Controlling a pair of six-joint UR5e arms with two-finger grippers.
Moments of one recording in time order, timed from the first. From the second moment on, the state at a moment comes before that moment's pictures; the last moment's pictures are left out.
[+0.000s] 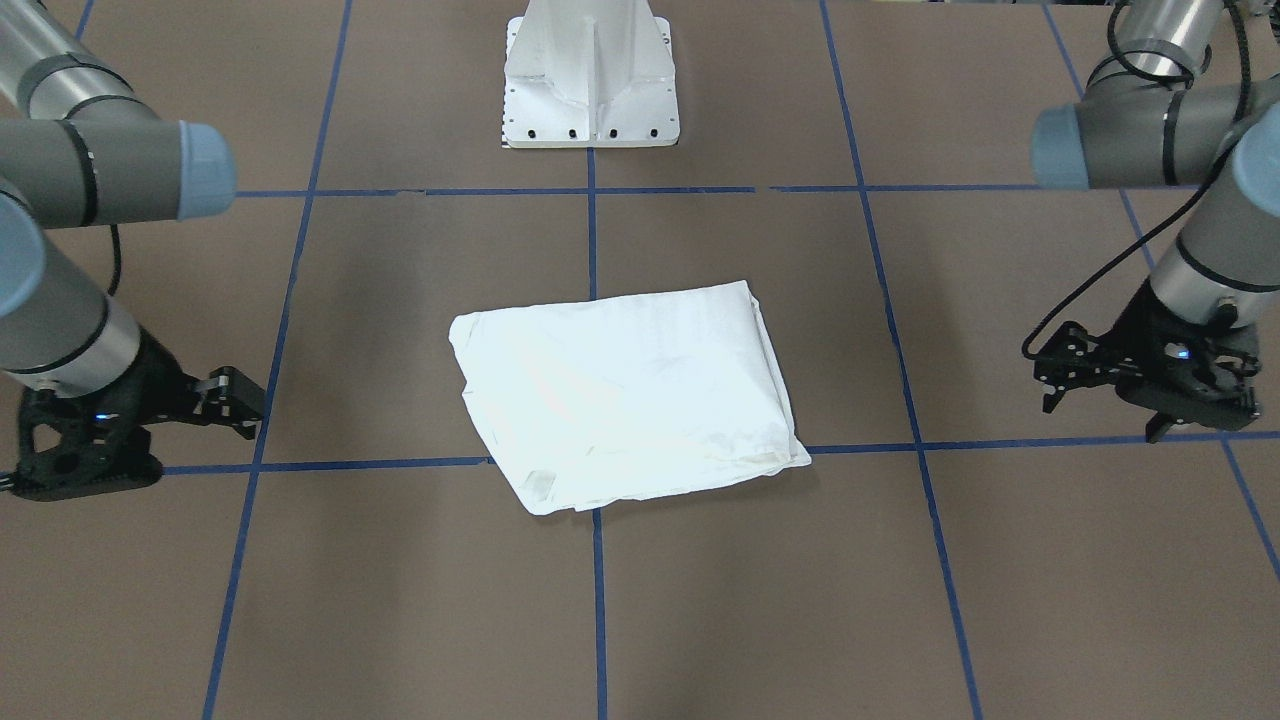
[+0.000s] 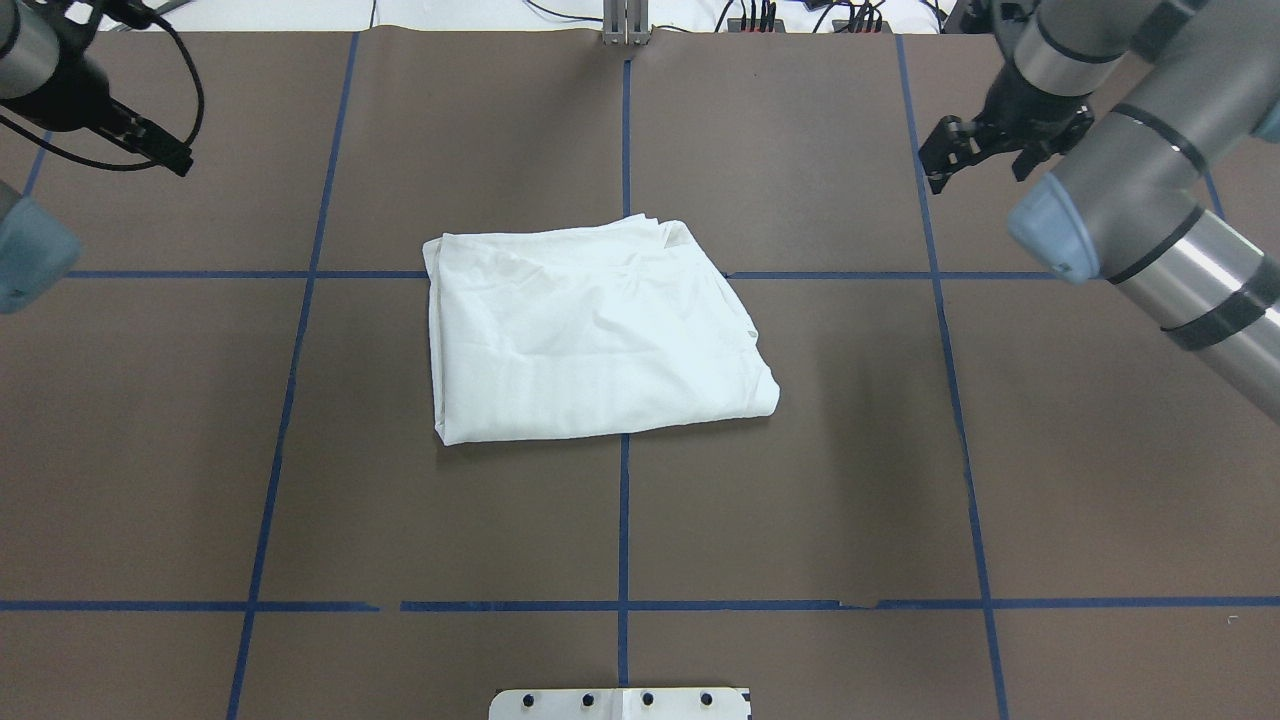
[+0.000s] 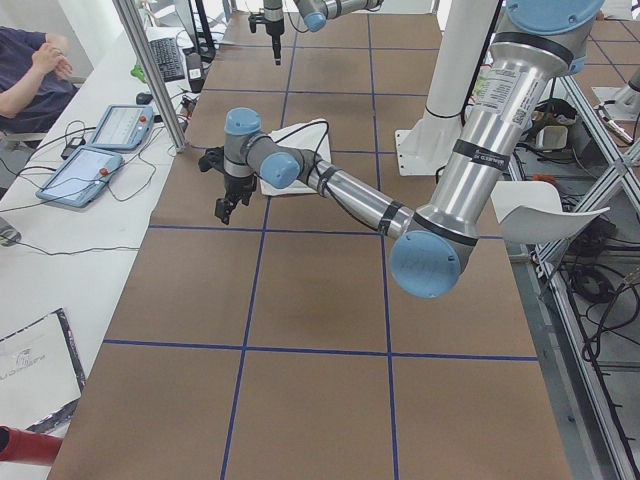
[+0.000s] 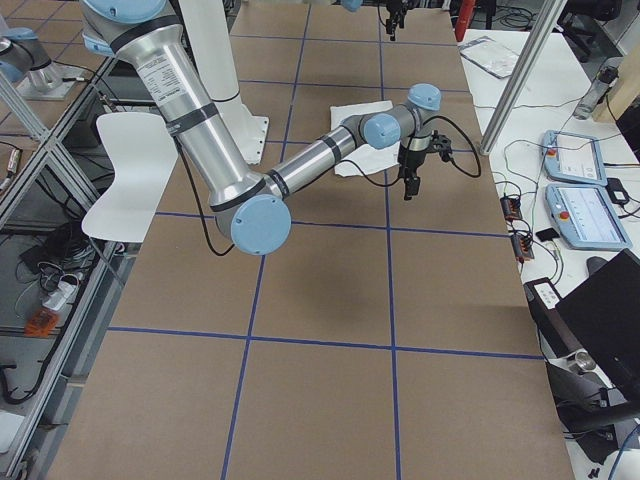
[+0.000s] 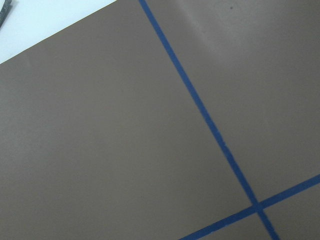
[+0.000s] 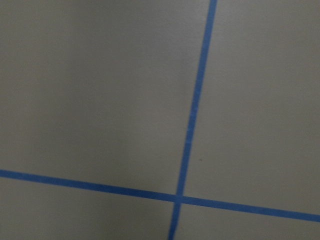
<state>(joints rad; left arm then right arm) -1.16 -1.91 -1.66 -1.72 -2.09 -0.17 1.08 -1.08 1.62 -1.70 2.17 0.44</state>
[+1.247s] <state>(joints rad) -1.53 -1.60 -1.56 -1.75 -2.30 0.08 1.54 -1.67 1.67 -1.65 2.28 -0.19</state>
